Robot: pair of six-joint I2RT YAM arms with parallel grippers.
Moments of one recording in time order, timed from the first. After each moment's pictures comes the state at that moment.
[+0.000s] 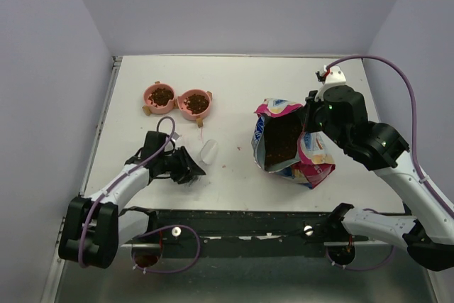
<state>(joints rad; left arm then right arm) -0.21 1.09 0.41 -0.25 0.70 -0.80 0.72 1.02 1.36 -0.82 0.37 0.34</state>
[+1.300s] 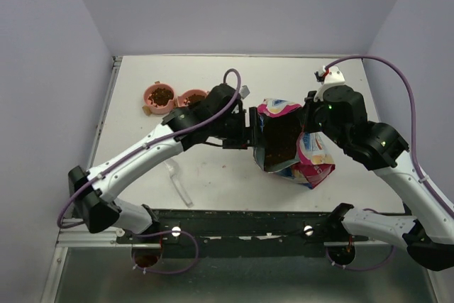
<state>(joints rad) -0.87 1.33 1.40 -0.73 0.24 -0.86 0.72 1.02 1.36 -0.82 0.35 0.34</state>
